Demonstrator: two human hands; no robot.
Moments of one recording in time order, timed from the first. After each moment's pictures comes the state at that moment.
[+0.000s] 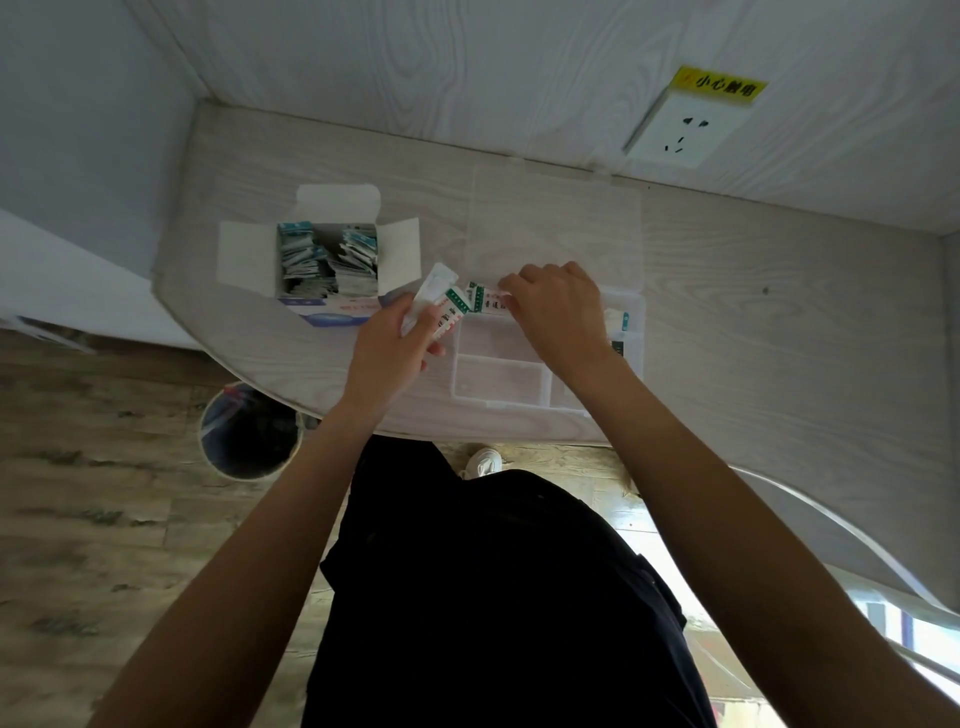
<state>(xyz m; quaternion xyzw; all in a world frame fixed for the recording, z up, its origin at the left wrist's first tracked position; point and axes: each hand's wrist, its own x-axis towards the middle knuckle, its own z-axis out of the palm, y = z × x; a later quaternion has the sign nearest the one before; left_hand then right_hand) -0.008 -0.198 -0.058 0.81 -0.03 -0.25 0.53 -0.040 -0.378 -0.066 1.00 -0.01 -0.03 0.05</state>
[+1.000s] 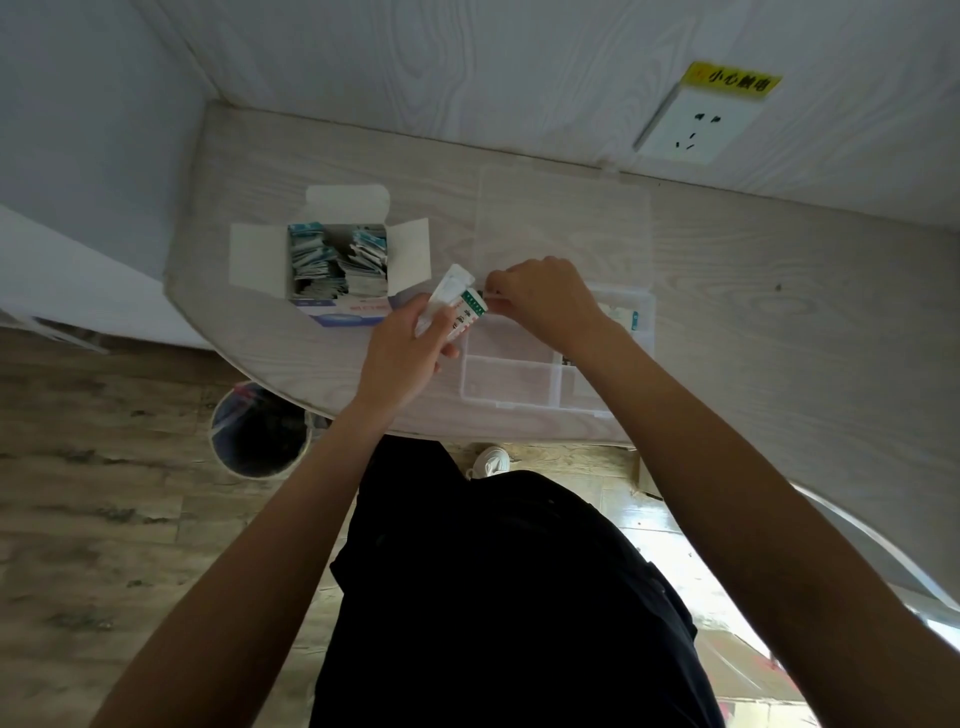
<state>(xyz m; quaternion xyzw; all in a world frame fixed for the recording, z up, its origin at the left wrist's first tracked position) -0.010 -0.200 -0.053 0.80 -0.04 -0.27 0.53 -0.012 -0.378 -0.060 0.99 0.09 -0.12 -0.01</state>
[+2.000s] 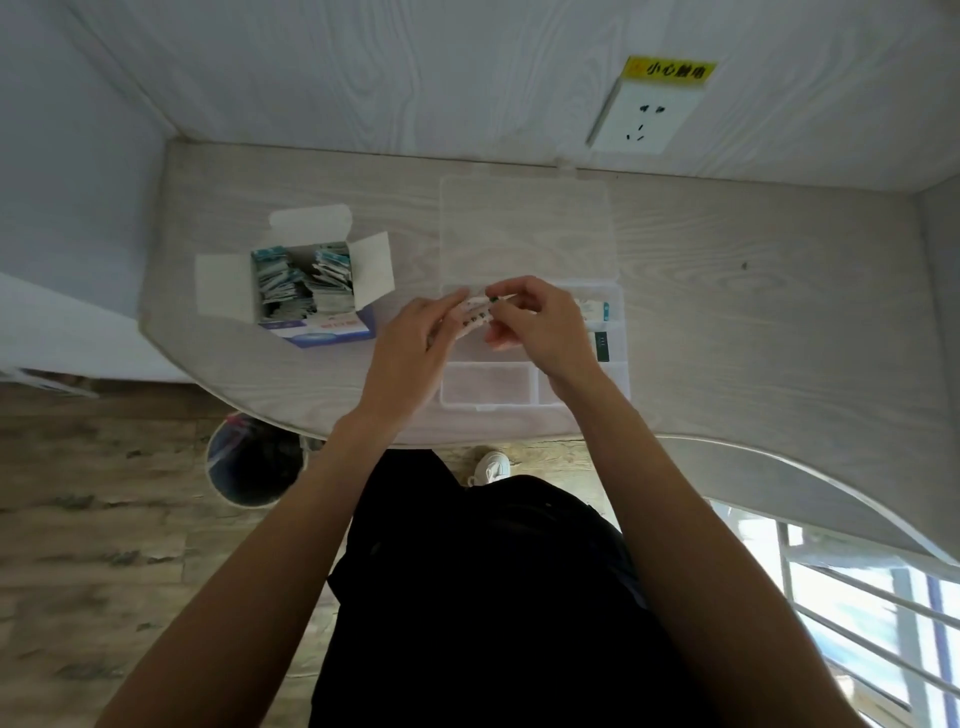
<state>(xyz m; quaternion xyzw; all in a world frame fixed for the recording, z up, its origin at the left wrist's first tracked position) -0.014 -0.218 -0.053 0.85 -0.25 -0.18 0.42 -0.068 -0.362 -0.034 0.69 -0.33 0.00 -0.65</state>
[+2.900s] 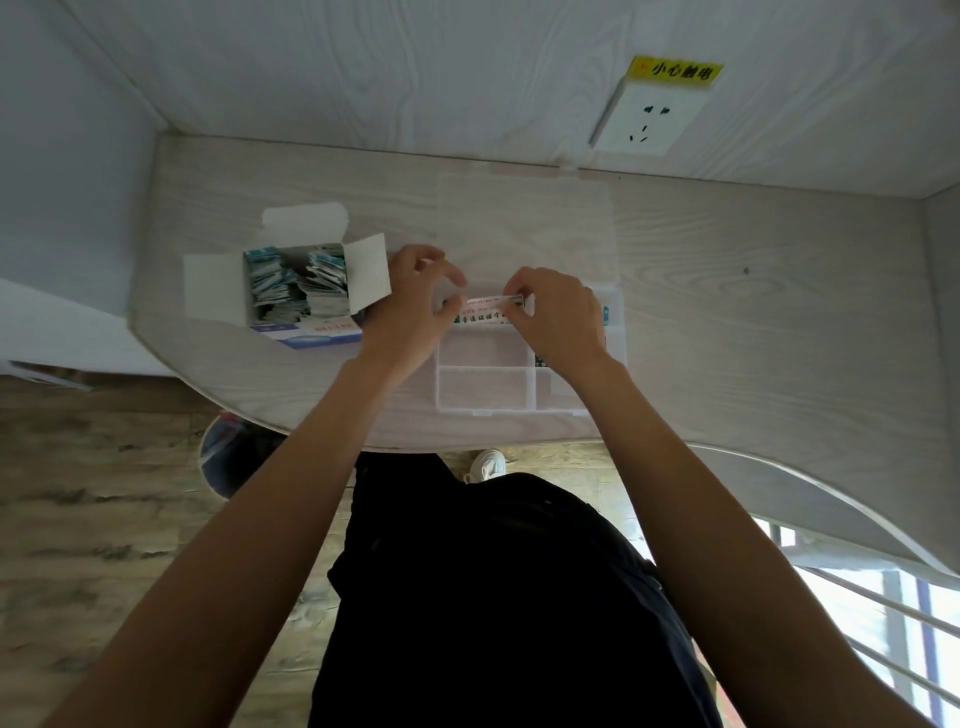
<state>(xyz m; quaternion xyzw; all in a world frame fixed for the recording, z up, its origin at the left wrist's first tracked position) 0.028 -0.239 -0.071 0.91 -0.28 -0.11 0.28 -0.055 -0.392 -0.057 0.95 -0.20 -0.03 -0.24</state>
